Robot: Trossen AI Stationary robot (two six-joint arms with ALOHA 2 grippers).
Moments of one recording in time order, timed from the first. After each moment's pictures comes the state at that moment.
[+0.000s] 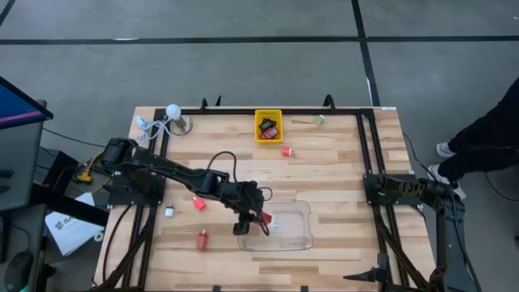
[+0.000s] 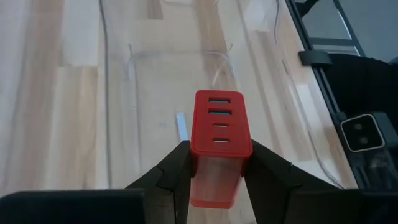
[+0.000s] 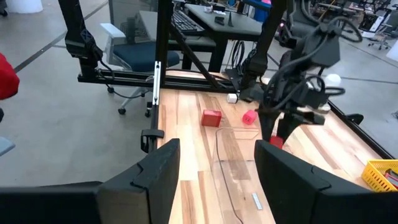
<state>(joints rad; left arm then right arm) -0.24 1.69 1.15 -0.24 0.09 -0.20 1.31 1.93 1.99 -1.31 1.28 1.09</state>
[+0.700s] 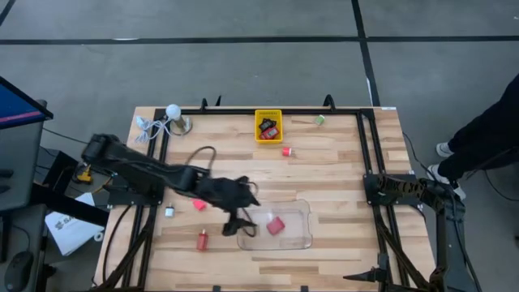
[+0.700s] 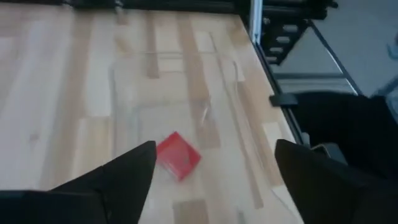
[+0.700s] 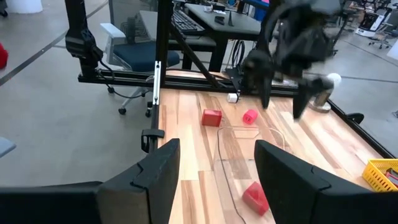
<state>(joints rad) -0.31 1.50 1.15 -0.26 -0.02 -0.21 1.32 1.93 1.99 -1.30 1.28 1.09</state>
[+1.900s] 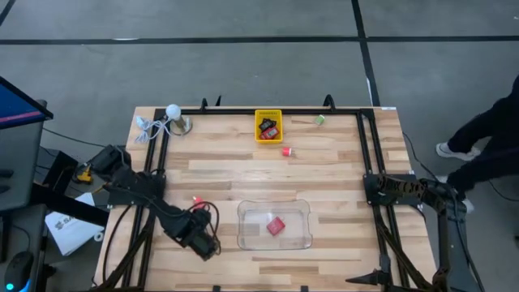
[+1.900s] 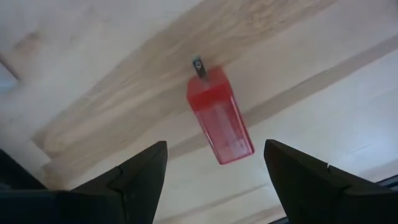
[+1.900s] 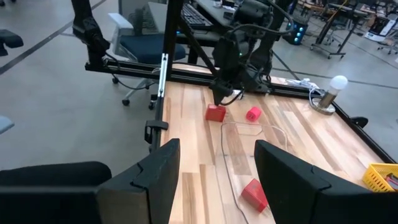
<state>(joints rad) -0.68 1.66 1.15 -0.99 0.03 -1.73 1.33 1.93 1.99 -1.30 1.25 1.04</state>
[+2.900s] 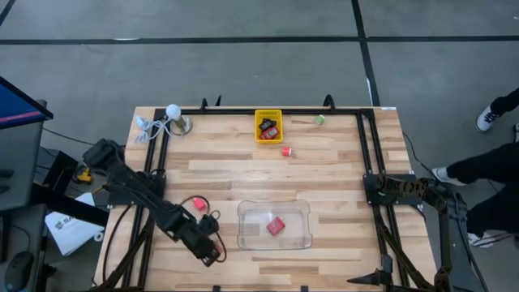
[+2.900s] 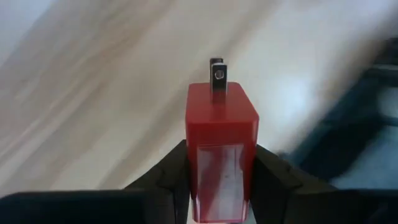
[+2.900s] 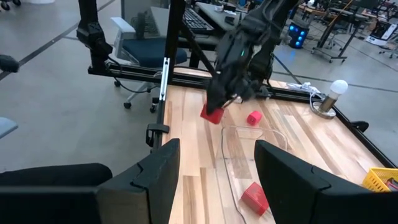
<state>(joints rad) -0.69 1.56 0.93 -0.48 -0.01 -1.47 1.34 1.92 1.99 -1.29 1.26 1.02</state>
